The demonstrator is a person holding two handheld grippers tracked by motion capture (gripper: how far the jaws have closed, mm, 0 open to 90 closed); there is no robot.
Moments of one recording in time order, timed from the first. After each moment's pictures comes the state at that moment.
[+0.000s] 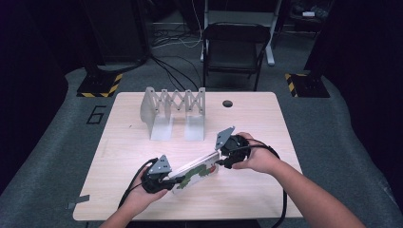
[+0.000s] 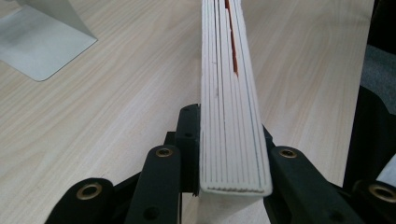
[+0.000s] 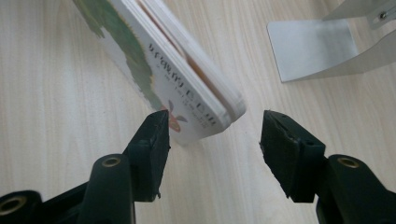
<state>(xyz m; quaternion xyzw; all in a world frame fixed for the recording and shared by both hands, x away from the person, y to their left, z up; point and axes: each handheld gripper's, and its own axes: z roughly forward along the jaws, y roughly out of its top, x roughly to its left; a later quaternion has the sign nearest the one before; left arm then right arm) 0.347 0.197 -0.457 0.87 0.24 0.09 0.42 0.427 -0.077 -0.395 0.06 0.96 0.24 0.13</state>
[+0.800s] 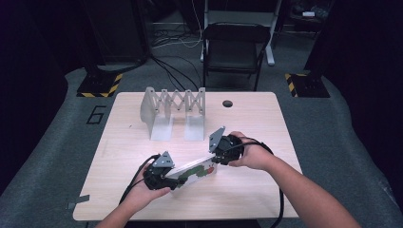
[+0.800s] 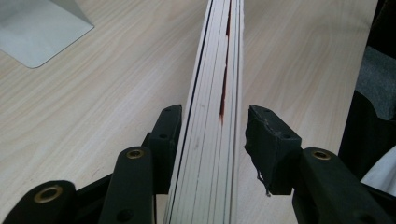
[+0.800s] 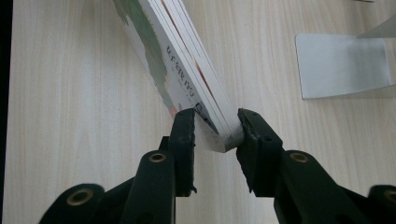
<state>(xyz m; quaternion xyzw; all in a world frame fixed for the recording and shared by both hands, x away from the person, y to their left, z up) 0.356 0.191 -0.447 0.87 0.27 0.07 0.40 0.432 -0.059 -0.395 0.00 0.97 0.22 0.11</state>
